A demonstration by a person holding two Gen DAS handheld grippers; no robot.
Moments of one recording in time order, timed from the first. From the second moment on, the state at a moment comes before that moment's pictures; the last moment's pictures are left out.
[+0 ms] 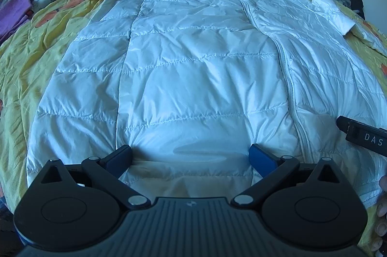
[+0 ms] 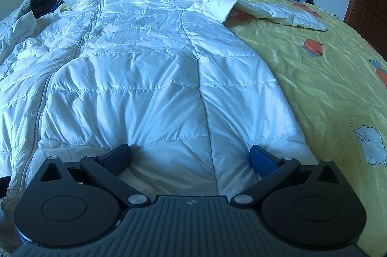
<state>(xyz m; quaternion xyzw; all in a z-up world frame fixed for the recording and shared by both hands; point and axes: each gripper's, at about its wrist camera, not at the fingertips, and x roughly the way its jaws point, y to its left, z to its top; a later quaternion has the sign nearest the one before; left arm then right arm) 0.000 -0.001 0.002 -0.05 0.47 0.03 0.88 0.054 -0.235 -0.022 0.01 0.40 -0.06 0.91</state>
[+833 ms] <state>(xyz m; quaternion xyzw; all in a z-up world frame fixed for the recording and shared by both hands) -0.001 0.000 -0.001 -0.03 0.47 0.03 0.88 0.054 -0.234 -0.022 0.01 0.40 -0.06 0.91</state>
